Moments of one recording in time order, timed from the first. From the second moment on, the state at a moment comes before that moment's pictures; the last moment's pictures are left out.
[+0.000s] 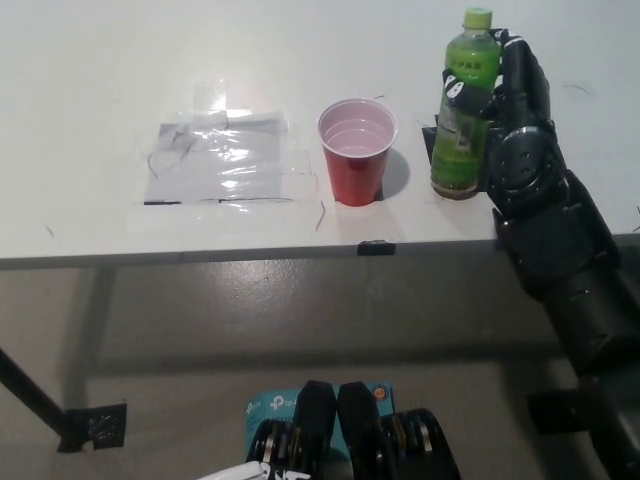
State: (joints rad) left_arm -0.06 0.50 -0.41 -0.33 -0.10 0.45 -0.59; right_arm -1.01 -0.13 0.14 0.85 -0.35 0.19 -0.33
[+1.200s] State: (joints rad) left_arm -0.05 0.51 -0.41 -0.33 -0.09 0.45 -0.59; right_arm -0.95 -0.37 0.61 0.53 -0.74 0.04 -0.18
